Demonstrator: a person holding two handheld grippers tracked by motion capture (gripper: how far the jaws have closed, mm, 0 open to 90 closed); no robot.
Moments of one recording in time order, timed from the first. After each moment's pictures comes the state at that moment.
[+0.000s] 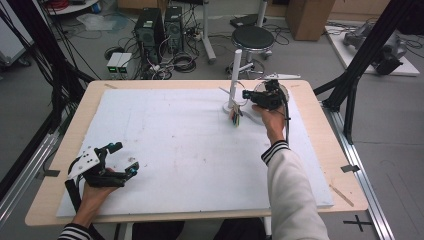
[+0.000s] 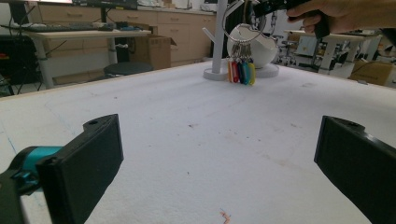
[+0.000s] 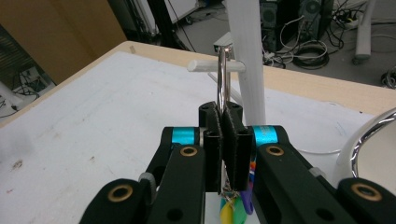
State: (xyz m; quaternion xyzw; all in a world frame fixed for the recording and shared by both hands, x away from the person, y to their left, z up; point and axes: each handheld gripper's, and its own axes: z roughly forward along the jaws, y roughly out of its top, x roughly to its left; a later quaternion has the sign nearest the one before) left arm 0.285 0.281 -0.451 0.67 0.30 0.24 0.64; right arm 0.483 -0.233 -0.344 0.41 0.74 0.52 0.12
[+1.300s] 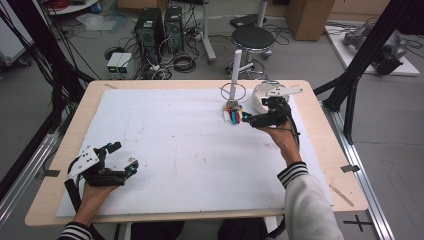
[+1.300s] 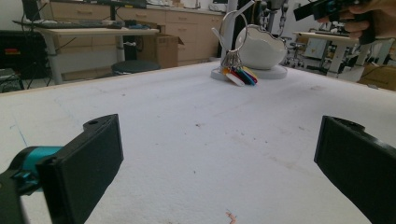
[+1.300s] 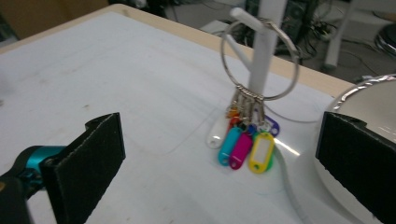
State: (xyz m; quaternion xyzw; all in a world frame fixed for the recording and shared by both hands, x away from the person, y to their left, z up) left arm 0.286 0.282 -0.451 0.66 0.31 0.25 0.63; right arm 0.418 -0.236 -0.341 0.35 0.78 0.48 0.19
